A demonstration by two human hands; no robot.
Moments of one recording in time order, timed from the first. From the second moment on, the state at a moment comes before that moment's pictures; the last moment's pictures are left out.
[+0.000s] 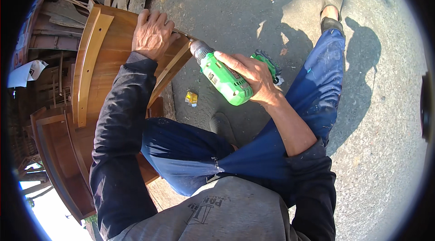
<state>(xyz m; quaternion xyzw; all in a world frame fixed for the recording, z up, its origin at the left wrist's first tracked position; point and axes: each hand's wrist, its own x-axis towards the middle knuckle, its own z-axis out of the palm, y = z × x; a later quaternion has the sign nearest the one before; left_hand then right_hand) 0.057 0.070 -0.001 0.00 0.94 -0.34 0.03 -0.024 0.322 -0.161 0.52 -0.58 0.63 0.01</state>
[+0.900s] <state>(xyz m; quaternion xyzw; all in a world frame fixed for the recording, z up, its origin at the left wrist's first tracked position) 0.113 0.069 -0.362 -0.31 0.94 0.12 0.06 -0.093 0.397 -0.218 0.18 -0.77 0.61 -0.03</state>
